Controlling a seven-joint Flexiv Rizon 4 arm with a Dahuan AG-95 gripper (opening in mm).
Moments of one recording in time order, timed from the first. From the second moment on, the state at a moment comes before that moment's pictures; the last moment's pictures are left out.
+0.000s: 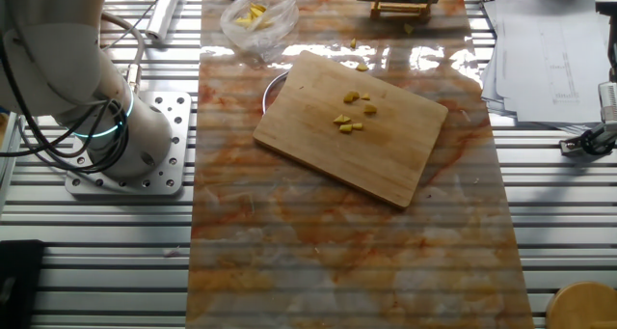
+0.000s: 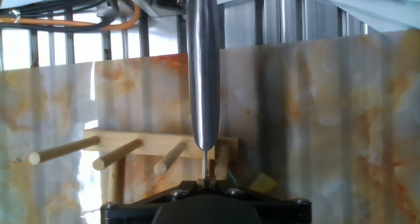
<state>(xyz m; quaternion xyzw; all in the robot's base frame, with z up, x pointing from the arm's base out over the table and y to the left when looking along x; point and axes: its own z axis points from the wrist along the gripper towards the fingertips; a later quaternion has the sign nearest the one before) 0.587 0.327 0.046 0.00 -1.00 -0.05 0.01</state>
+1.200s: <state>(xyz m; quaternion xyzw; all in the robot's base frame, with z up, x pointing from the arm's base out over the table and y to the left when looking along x) 0.583 0.324 0.071 -0.01 -1.00 -0.05 0.02</state>
